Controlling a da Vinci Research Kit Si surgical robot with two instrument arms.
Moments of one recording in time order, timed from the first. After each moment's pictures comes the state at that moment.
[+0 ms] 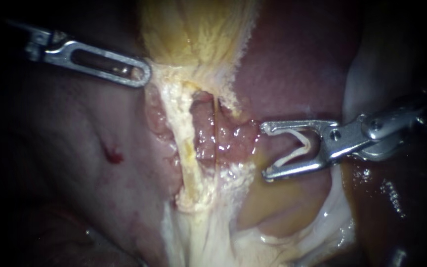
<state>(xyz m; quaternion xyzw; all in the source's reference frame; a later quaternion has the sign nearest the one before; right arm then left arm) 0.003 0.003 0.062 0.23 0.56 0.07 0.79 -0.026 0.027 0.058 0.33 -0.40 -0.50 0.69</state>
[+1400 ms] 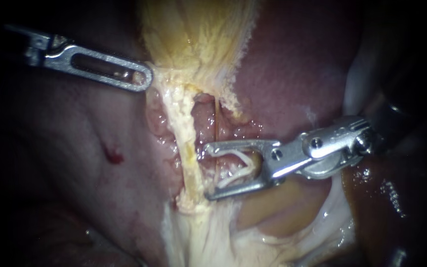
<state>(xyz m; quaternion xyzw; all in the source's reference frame) 0.012 0.000 0.064 0.27 0.58 0.07 0.77 -0.029 0.025 0.059 0.33 -0.40 -0.50 0.69</state>
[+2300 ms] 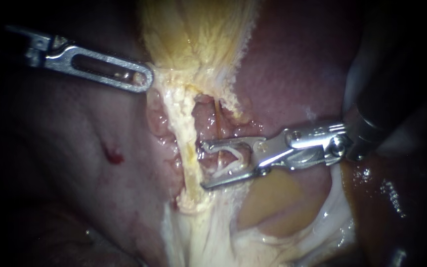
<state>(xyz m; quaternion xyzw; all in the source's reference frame) 0.013 0.000 0.073 0.31 0.56 0.11 0.76 -0.029 0.025 0.058 0.33 -0.40 -0.50 0.69</state>
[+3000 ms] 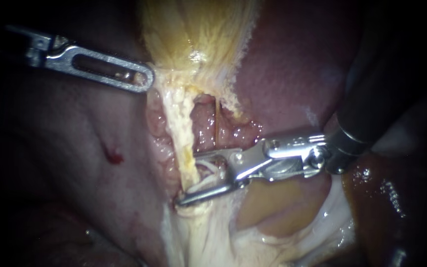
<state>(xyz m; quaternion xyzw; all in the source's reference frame) 0.019 -0.002 0.070 0.35 0.60 0.09 0.71 -0.029 0.025 0.058 0.33 -0.40 -0.50 0.69</state>
